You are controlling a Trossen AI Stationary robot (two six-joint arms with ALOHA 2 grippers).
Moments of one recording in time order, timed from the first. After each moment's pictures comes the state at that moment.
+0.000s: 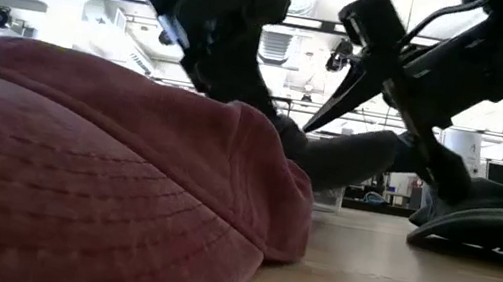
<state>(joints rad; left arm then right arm) -0.25 1.74 1.08 -0.07 -0.21 -0.23 0.42 1.70 0.77 0.16 0.61 1.56</state>
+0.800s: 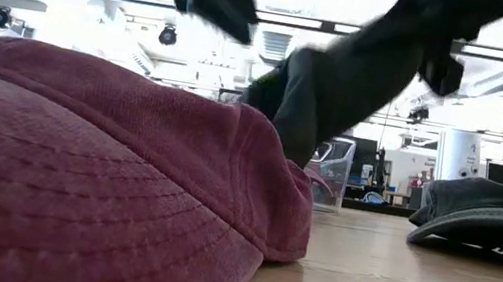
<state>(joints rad) -0.27 1.55 1.26 -0.51 -0.30 -0.35 0.39 1.33 0.78 -0.05 0.52 0.86</state>
